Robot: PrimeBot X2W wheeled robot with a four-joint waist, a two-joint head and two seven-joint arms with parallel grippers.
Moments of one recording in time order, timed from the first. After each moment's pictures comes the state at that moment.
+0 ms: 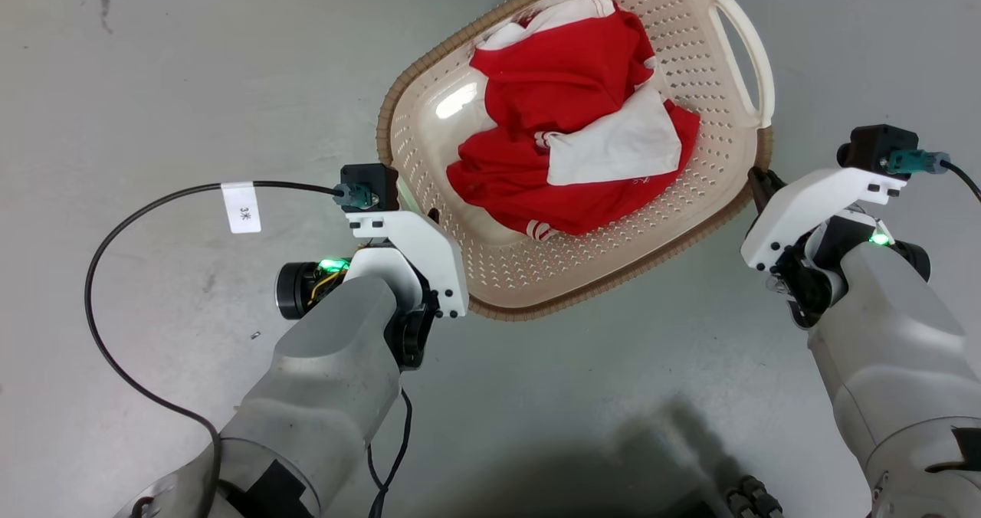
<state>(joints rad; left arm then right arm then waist) -0.94 0.06 -0.93 1.12 -1.08 0.11 -0.08 -0.96 -0.06 -0.22 1.29 0.17 0.13 -0.05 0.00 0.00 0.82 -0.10</state>
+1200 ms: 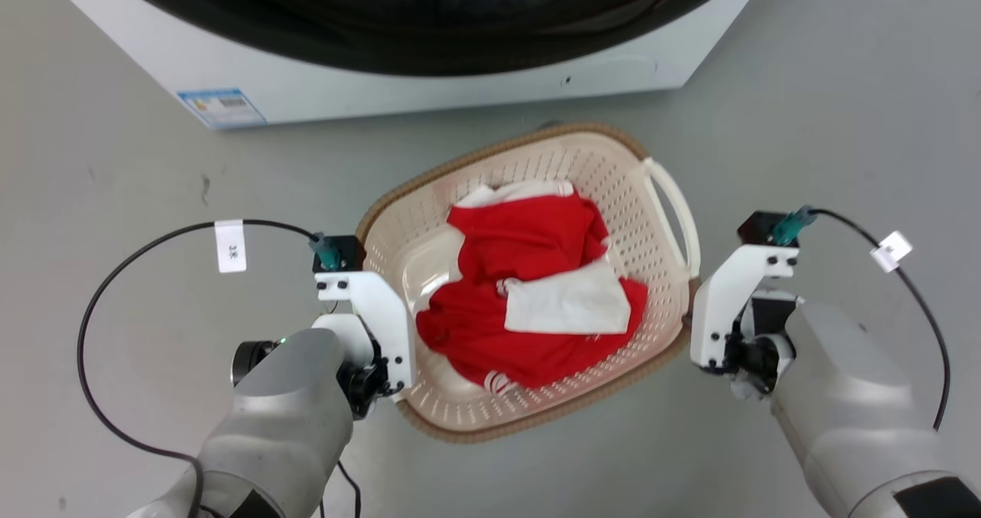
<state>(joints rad) -0.89 0.09 -1.01 1.29 -1.15 -0.01 0.22 -0.83 -0.05 0.21 1.24 0.43 0.13 0.40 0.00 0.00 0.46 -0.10</state>
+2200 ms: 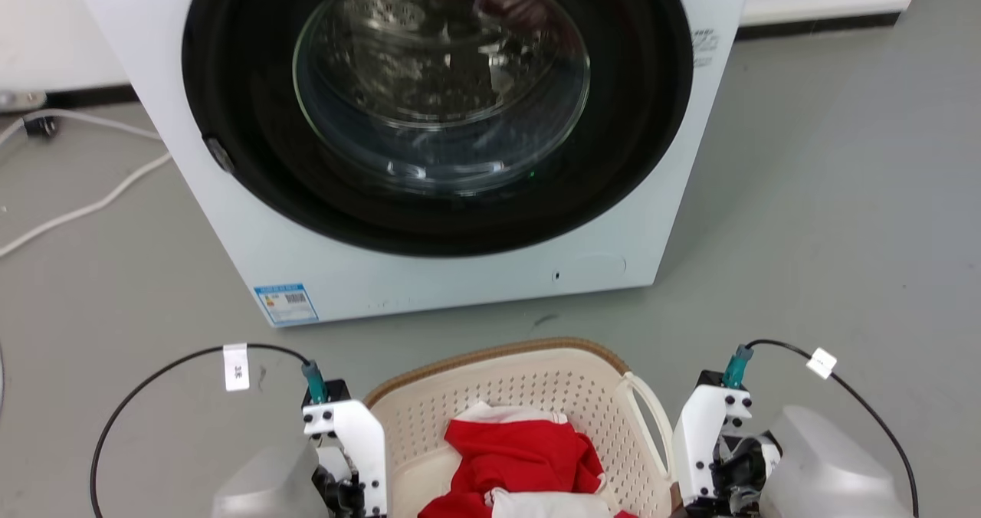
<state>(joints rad) -0.69 0.12 -1.01 1.30 -1.23 -0.02 0.59 -0.64 -0.07 0.47 1.22 0.77 0.12 0.91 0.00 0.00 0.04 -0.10</state>
